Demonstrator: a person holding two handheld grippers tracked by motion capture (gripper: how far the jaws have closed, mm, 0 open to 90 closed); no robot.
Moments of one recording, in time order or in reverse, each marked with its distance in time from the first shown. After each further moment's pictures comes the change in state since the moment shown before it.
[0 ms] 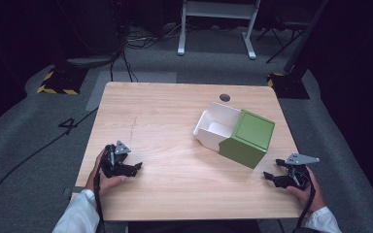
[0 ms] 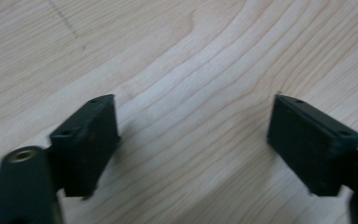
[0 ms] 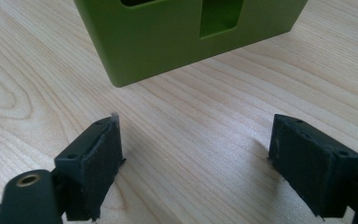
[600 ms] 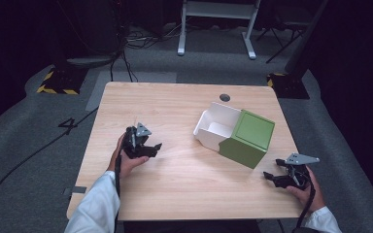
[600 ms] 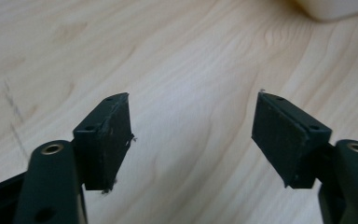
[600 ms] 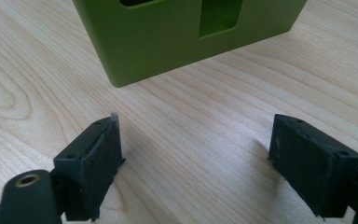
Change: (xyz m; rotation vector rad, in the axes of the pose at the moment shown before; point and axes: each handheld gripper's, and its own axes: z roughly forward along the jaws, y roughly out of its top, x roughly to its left) left arm -0.018 0.083 0.025 -0.132 -0.023 0.029; right arm 0.000 0.000 0.000 0.001 -0.003 0.001
